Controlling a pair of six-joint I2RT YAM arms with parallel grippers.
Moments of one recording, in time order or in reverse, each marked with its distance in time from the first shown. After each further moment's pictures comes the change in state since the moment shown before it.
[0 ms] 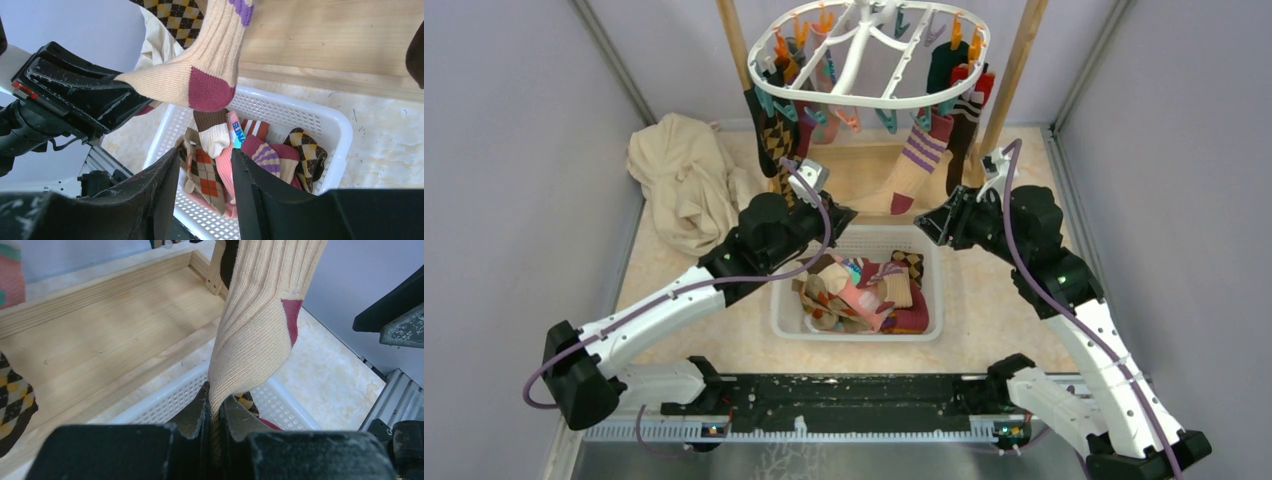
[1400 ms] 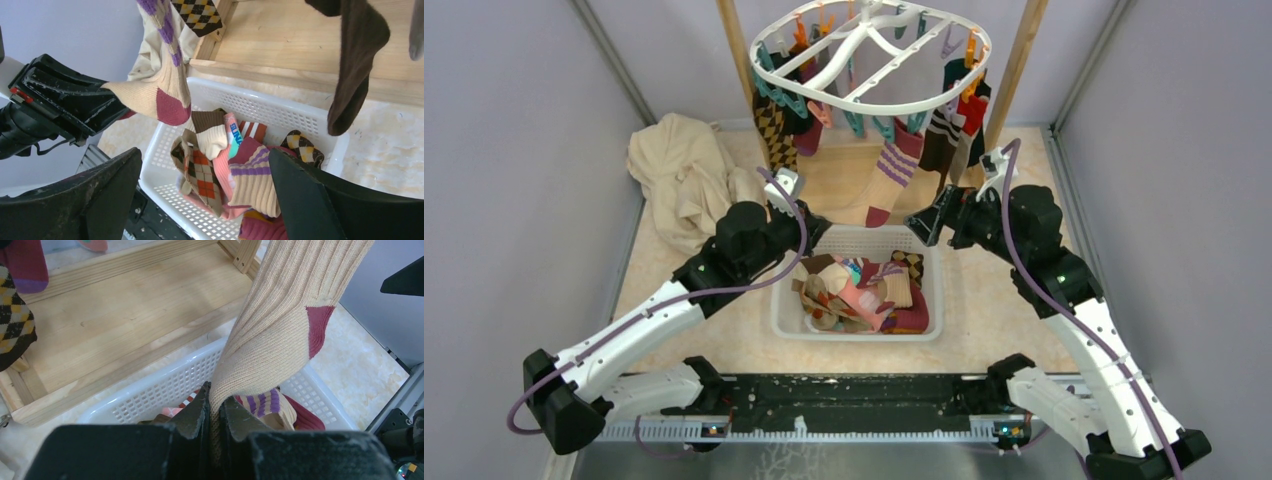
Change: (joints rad) left arm 0.060 -0.151 -0.066 -0.162 -0.027 -0.006; right arm 0.000 0.003 -0.001 0.005 0.004 -0.013
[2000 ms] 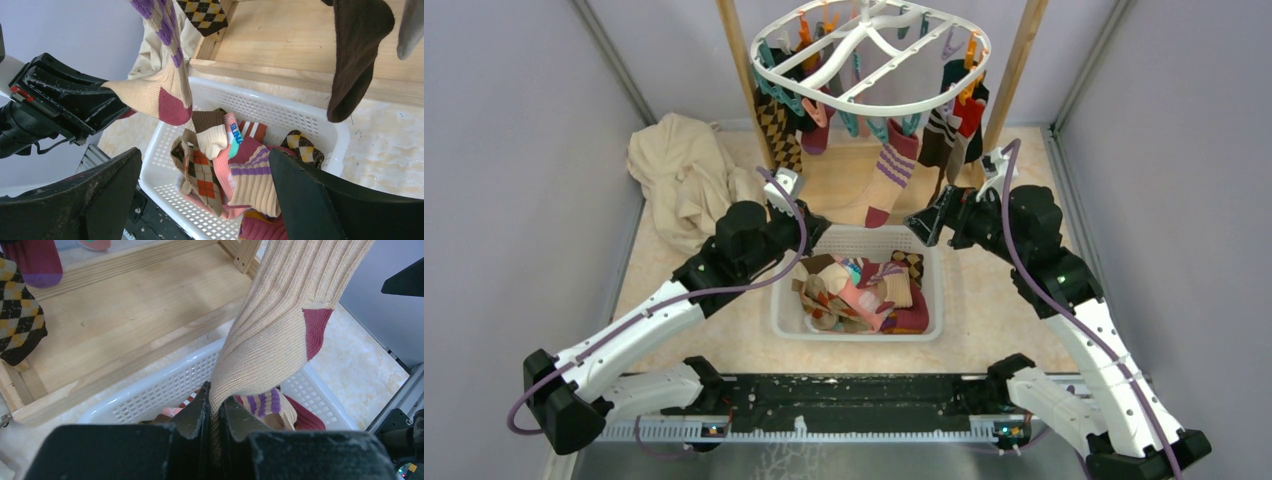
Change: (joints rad) left arm 0.005 0.001 0.000 0.000 0.005 -0.005; right arm 0.000 -0.001 -0.002 0.000 0.000 -0.003
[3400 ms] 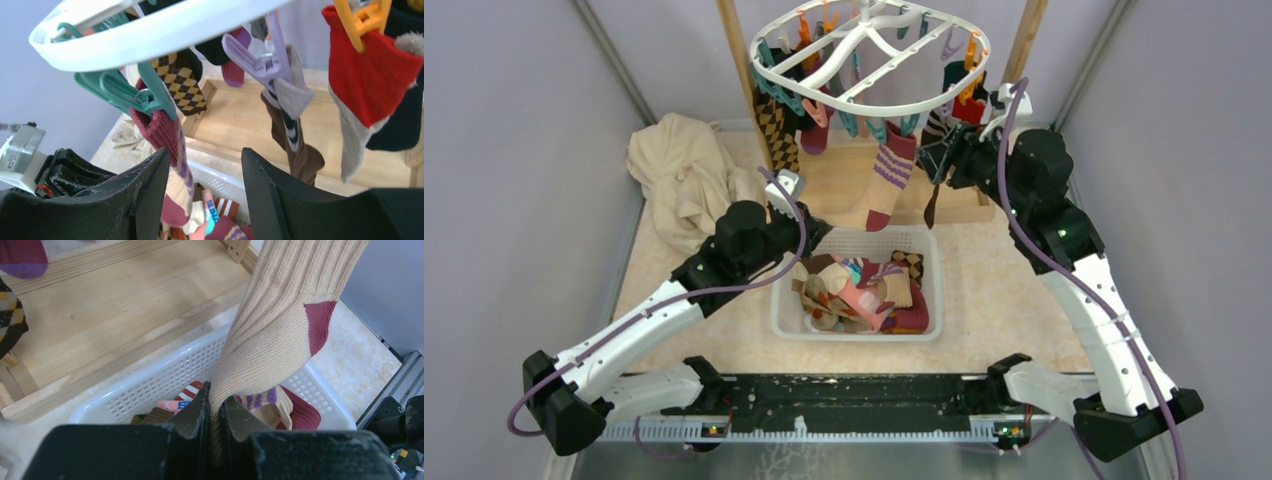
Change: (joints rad) left arm 0.011 -0.003 0.000 -0.029 0.054 -0.006; right arm 0.000 0.223 0.328 0.075 0.143 -0.142
